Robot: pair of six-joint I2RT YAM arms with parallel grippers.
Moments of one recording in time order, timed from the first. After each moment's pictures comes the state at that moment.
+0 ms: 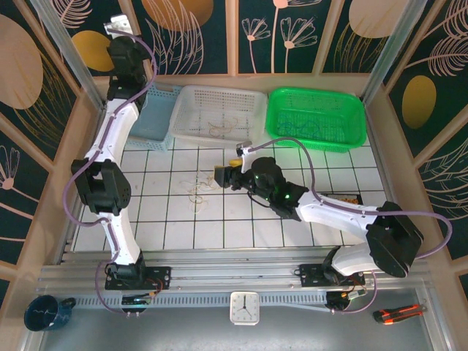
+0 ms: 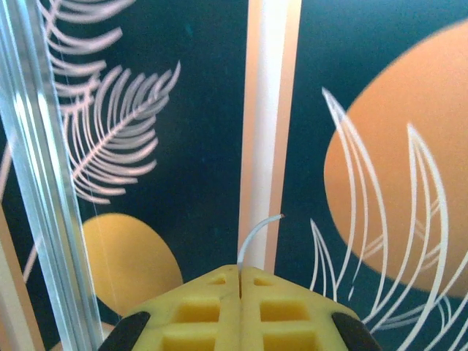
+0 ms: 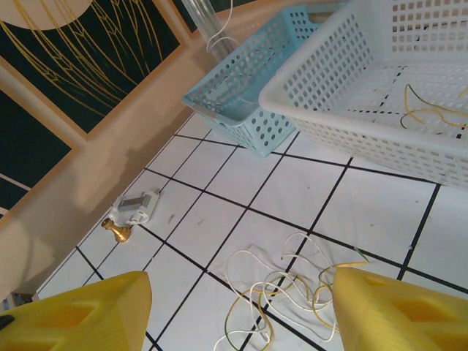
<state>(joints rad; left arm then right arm) -0.10 1.98 1.96 0.11 -0.42 -0.03 0.92 1.35 0.79 0.30 0.03 0.49</state>
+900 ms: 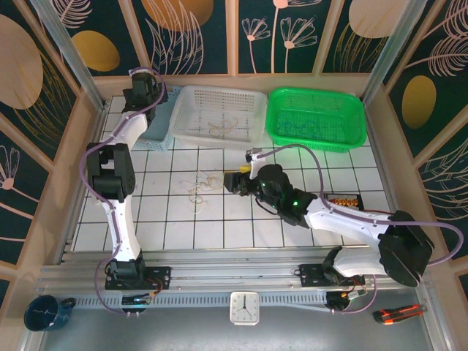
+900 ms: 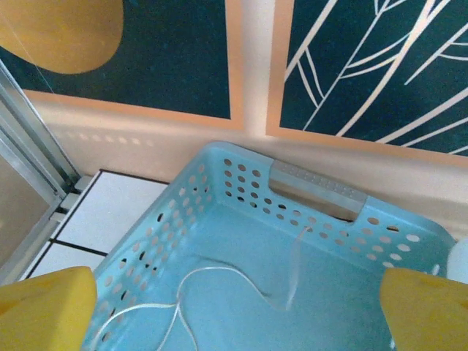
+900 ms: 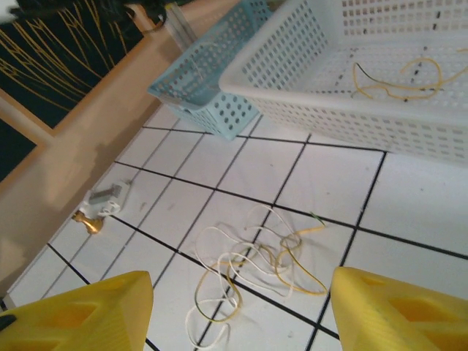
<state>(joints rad) -0.05 2.16 1.79 -0.06 -0.28 -0.15 0.93 1.25 0.70 0.23 0.12 0.52</state>
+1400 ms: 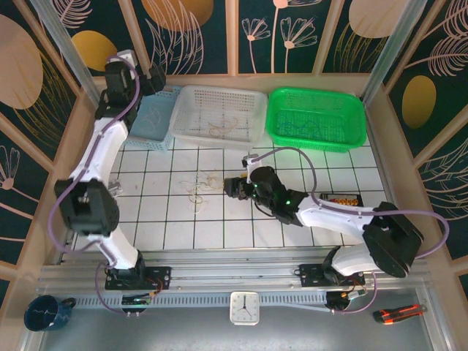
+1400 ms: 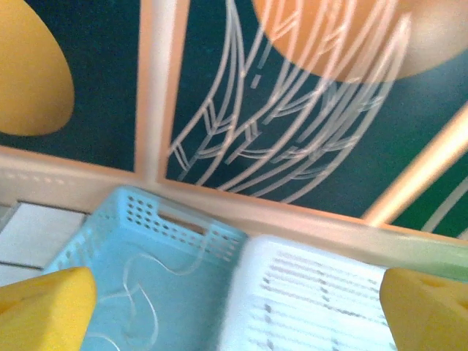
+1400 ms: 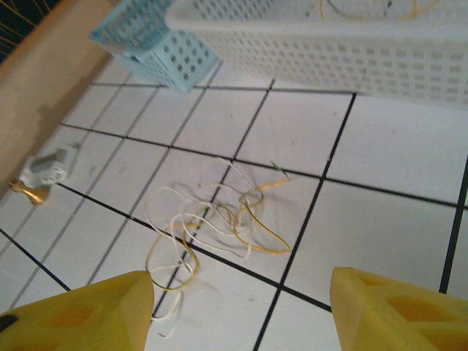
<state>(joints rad) -0.05 1.68 1.57 -0.17 0.03 -0.33 0.92 1.37 0.69 0.19 0.13 0.54</state>
